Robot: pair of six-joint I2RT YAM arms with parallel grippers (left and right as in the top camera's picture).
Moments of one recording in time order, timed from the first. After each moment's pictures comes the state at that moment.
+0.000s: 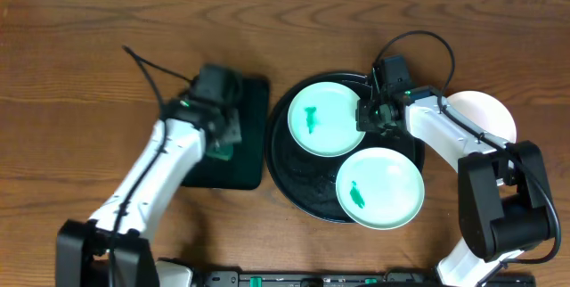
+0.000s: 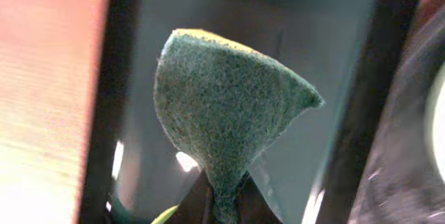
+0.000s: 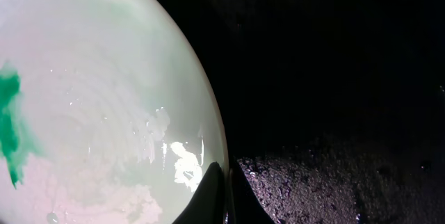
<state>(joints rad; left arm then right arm) -0.25 1.51 1.06 -0.82 -0.11 -0.37 0.29 1.84 1.09 -0.49 -0.11 0.30</state>
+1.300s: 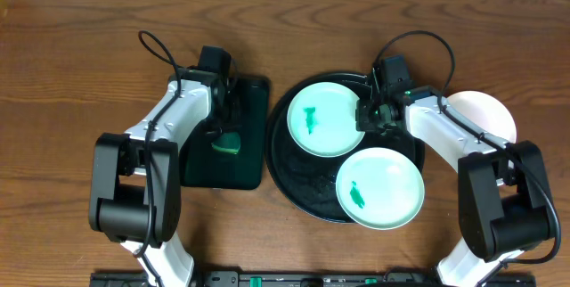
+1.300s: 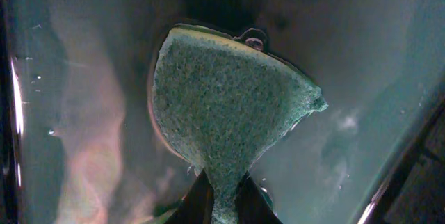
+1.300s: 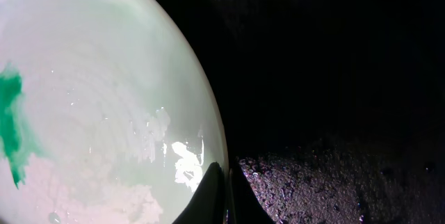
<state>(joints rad) -0.16 1.88 1.20 -0.78 0.06 -0.35 0.29 1.84 1.09 -0.49 -0.12 0.30</state>
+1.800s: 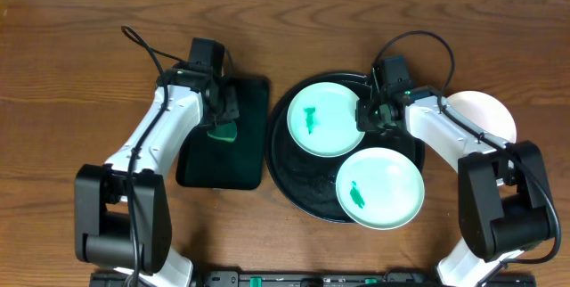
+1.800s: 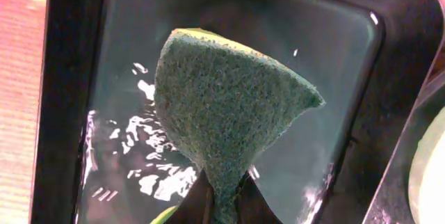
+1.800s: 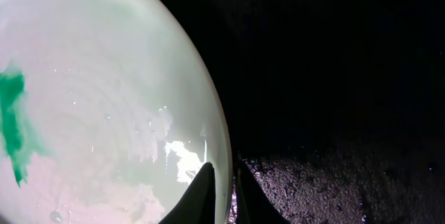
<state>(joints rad) -0.16 1.74 1.20 -0.77 0.02 -0.35 0.29 1.84 1.09 -0.49 -0.12 0.30</state>
